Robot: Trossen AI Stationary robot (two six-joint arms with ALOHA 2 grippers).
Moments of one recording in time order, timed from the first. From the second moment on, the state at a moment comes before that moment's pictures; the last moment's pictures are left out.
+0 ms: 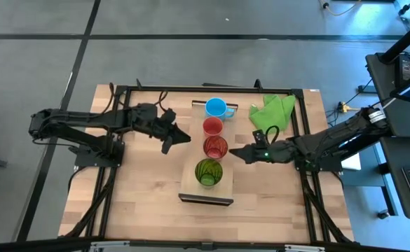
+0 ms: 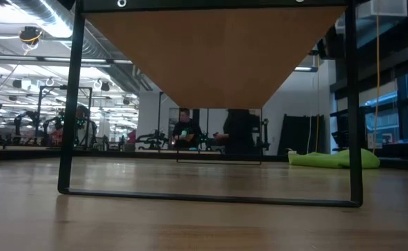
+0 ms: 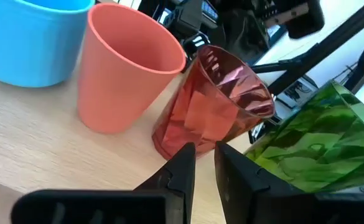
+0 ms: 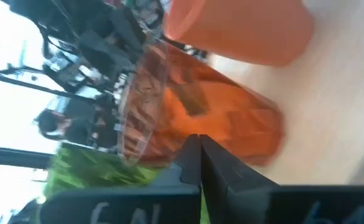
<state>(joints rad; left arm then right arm) 0.11 1.08 0.81 -0.08 0.22 -0.54 0.34 1.15 0.69 0.16 0.47 1.33</state>
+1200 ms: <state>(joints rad) 0.11 1.09 0.74 0.02 0.17 -0.56 0.31 1.24 0.76 0.21 0.41 1.28</state>
